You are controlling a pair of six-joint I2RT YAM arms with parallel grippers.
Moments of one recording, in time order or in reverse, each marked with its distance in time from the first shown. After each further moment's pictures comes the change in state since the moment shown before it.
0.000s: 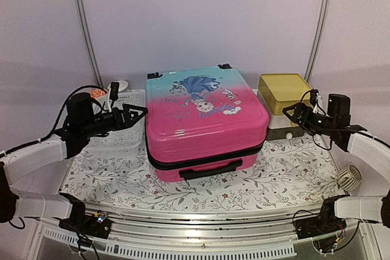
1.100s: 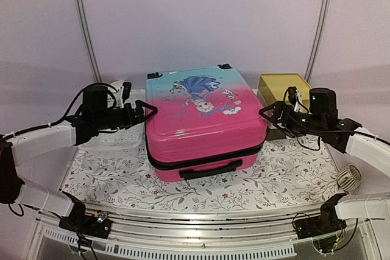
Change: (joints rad) left arm -0.074 0.181 0.164 -0.177 -0.144 -0.007; right arm 0.386 -0.043 0.101 -0.114 0.156 0.193
